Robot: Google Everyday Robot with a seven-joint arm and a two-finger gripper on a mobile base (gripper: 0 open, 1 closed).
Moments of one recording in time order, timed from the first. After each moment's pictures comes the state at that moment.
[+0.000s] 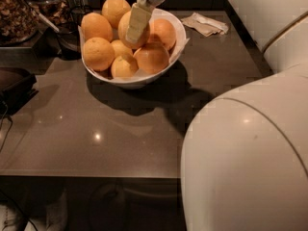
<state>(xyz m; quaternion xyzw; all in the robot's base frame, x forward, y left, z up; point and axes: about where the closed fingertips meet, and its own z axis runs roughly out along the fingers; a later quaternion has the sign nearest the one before) 0.665 0.028 0.989 -0.61 0.76 0.06 0.22</state>
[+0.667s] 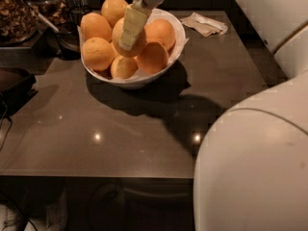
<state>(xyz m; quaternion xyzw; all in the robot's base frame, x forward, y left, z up) 0.624 0.040 0.994 -0.61 0.77 0.10 0.19</state>
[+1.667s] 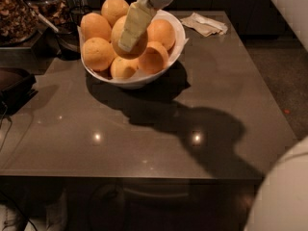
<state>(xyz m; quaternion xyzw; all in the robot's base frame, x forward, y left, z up) 0.588 0.036 1.008 -0.58 0.77 0.13 0.22</state>
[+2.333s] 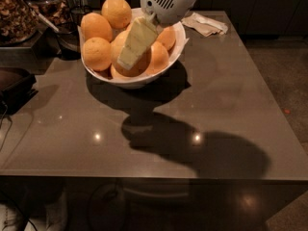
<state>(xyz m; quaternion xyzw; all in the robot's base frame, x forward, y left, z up) 0.524 0.026 1.006 -0.55 0.79 0.15 0.22</state>
